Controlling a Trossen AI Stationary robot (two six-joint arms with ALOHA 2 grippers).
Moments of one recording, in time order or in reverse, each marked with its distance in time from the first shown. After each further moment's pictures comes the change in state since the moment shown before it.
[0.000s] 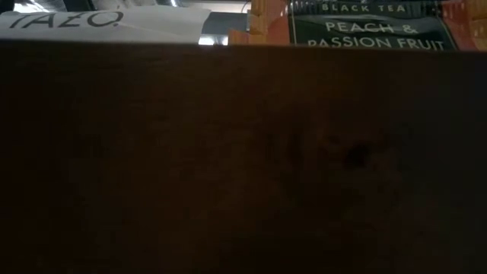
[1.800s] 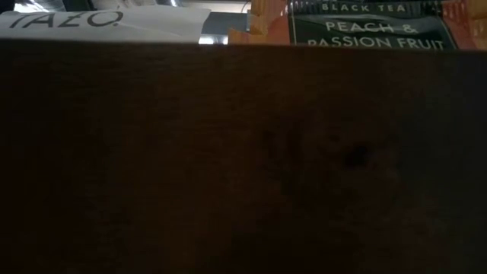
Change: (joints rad) left arm -0.032 0.003 -0.002 0.011 -0.027 0.016; right arm -0.013 0.107 0.114 -0.034 -0.100 0.161
